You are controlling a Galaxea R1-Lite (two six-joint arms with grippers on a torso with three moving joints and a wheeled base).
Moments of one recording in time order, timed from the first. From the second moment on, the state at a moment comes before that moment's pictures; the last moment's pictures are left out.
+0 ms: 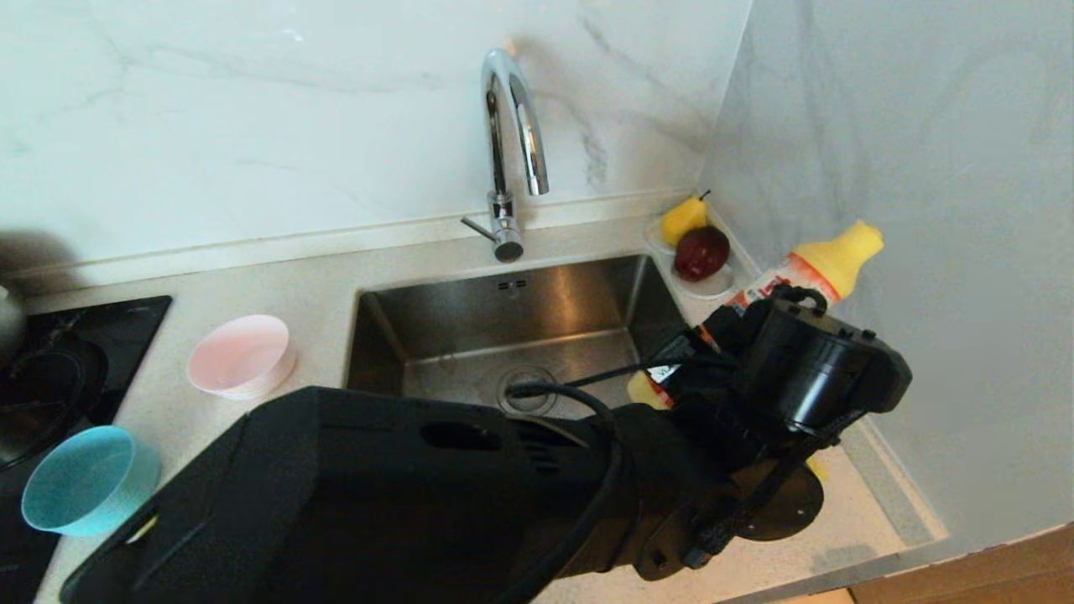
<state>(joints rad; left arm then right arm) -1.10 2.33 -1.82 -0.22 0.97 0.47 -0.01 0.00 0.00 0.00 0.03 -0.03</state>
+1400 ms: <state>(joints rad) -1.06 2.47 -1.75 -0.37 1.05 0.78 -0.01 0.00 0.00 0.00 0.03 -0.03</state>
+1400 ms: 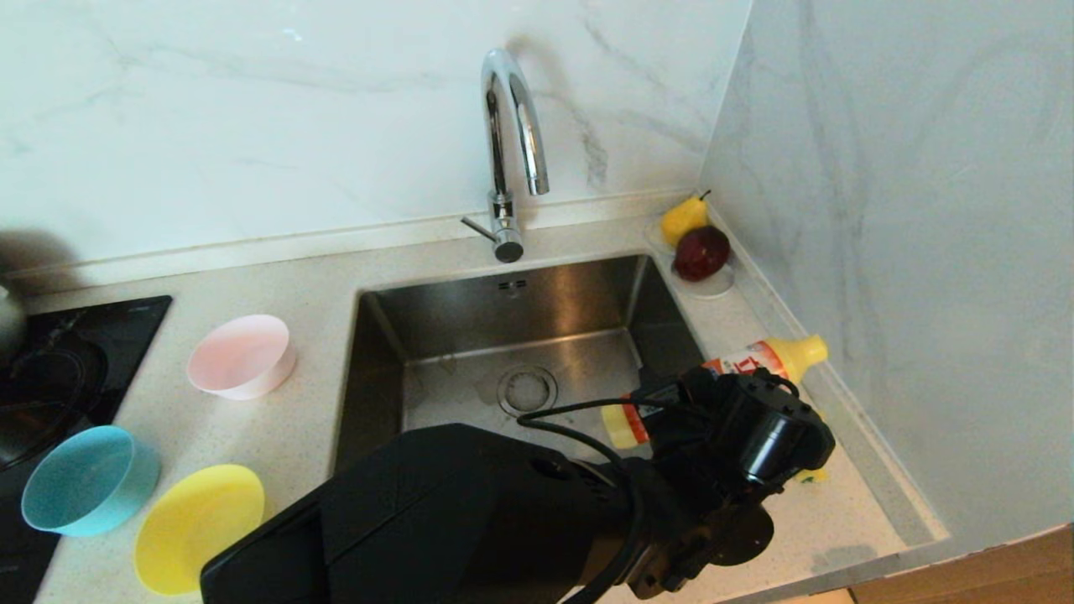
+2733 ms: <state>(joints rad) -1.11 2.51 -1.65 -0.37 1.05 0.83 -0.01 0.00 0.00 0.00 0.03 -0.03</state>
